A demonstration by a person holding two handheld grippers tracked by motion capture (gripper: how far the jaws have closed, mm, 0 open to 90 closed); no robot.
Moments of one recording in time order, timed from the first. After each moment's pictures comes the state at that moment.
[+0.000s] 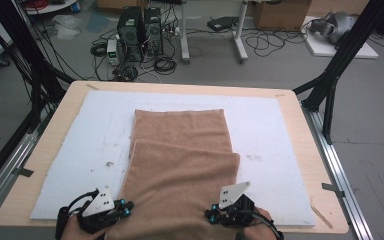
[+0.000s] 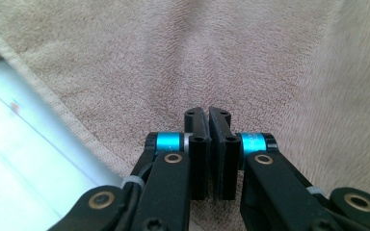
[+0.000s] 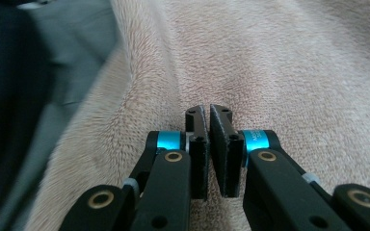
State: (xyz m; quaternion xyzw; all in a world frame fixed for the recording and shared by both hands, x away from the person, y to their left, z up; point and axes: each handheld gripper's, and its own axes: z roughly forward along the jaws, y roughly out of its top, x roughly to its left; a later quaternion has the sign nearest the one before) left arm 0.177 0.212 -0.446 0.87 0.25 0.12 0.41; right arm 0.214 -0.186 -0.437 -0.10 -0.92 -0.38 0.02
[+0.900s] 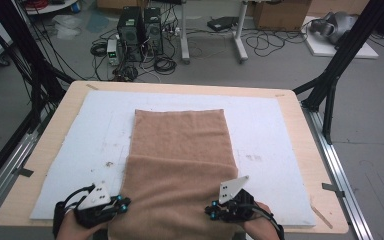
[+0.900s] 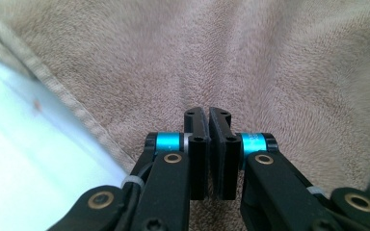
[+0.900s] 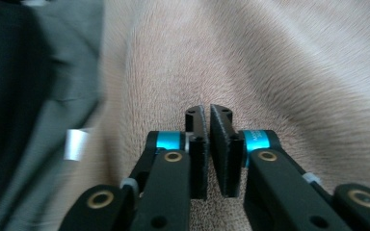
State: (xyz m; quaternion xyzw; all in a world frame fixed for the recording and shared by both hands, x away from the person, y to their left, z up) left arm 0.186 0.226 -0.443 0.86 0.26 0.12 0.43; right arm 0.226 -0.190 -0.432 -0.10 -0.92 -0.38 0.02
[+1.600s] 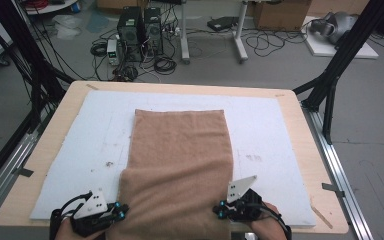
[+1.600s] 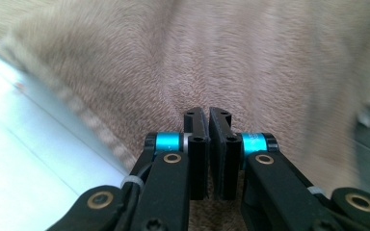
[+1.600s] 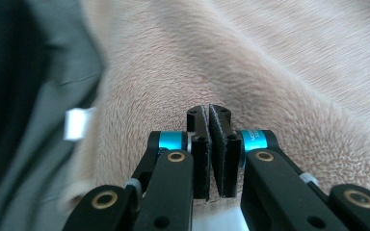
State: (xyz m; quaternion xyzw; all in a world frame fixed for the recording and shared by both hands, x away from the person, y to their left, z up) left arm 0.173 0.226 -0.444 0.87 0.25 0.11 0.42; right arm 0.226 -0.209 -0.436 -0.11 -0.93 -0.36 0.02
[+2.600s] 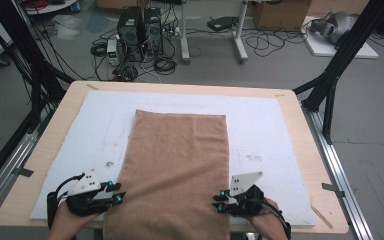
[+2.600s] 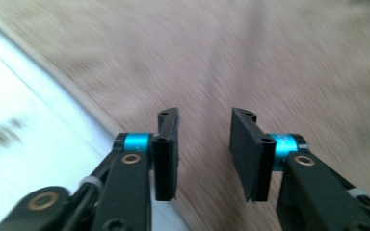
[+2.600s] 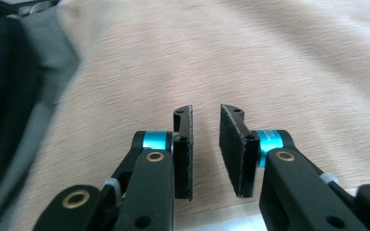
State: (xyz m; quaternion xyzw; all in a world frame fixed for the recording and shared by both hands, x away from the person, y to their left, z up) left arm 0.234 0.237 -0.432 0.83 0.30 0.14 0.44; right arm 0.246 -0.210 -0.427 -0.13 -0.91 -0.40 -0.02
